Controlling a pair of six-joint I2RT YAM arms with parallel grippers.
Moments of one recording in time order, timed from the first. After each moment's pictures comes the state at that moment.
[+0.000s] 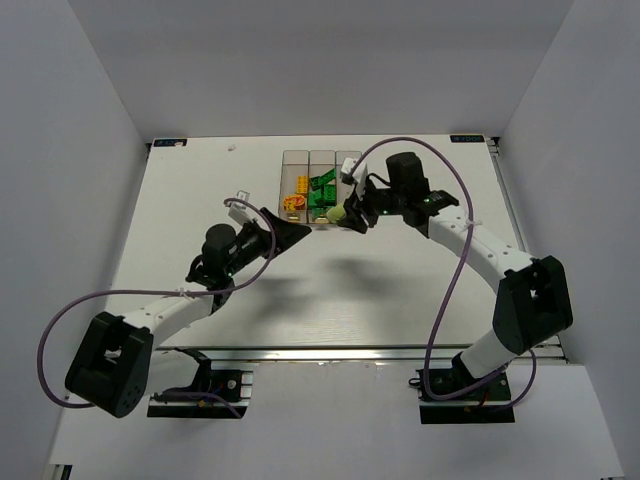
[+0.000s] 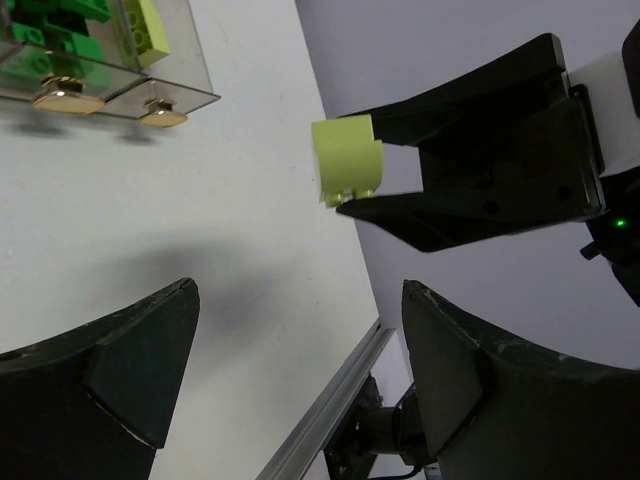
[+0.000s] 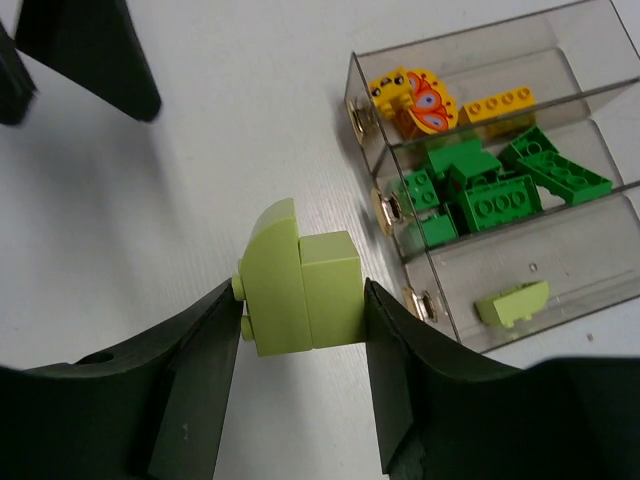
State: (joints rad) left arm -0.43 1.20 0.47 0.62 0.36 -1.01; right arm 0.50 1.55 1.22 -0.27 -0.65 -0.50
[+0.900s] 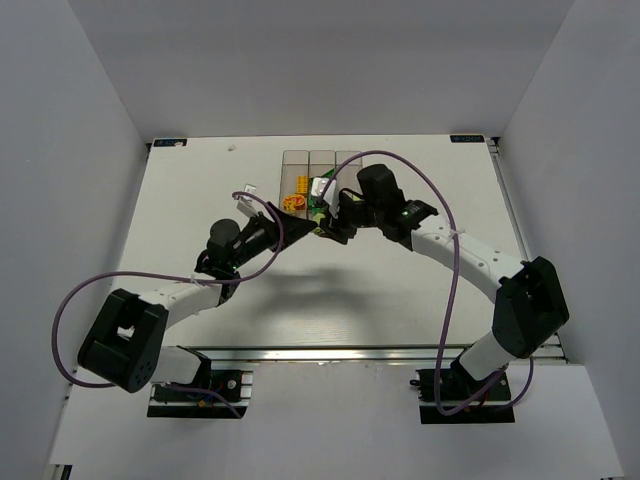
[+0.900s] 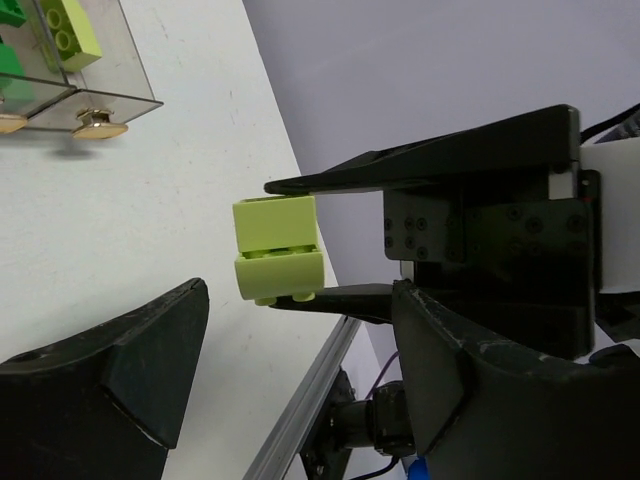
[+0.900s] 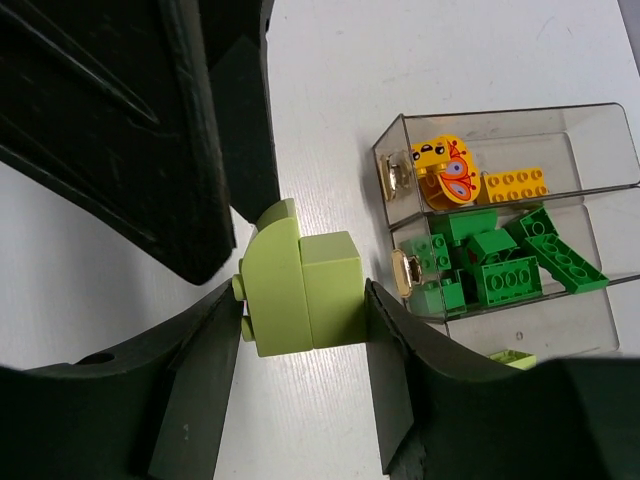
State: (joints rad) left arm -0.43 1.34 0.51 0.83 0.46 -1.09; right arm 0.68 1.55 1.23 -0.23 -0.51 -0.59
